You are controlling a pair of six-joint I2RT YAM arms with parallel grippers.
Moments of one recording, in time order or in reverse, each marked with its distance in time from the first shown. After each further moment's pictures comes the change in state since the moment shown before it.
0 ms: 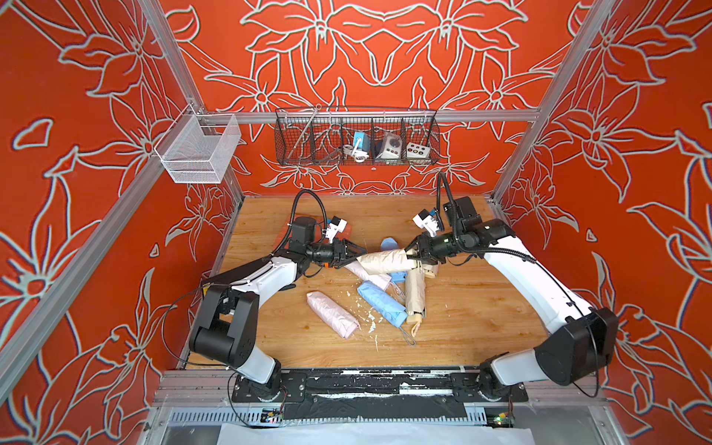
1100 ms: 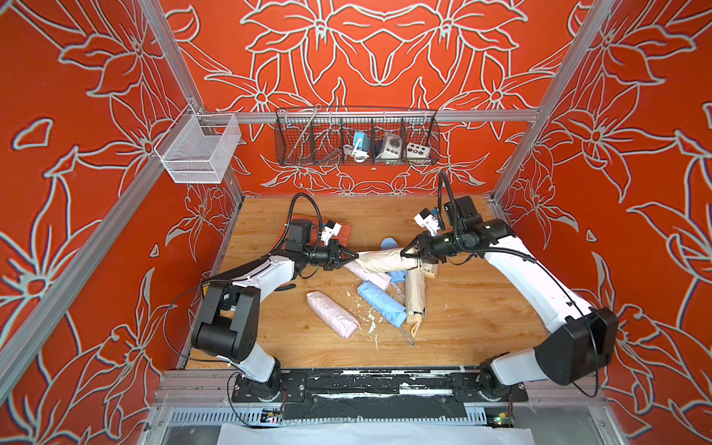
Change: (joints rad) left arm 0.072 0.024 -0.003 -0.088 -0.022 0.020; right arm -0.009 -0.001 0.000 0.003 0.014 -0.005
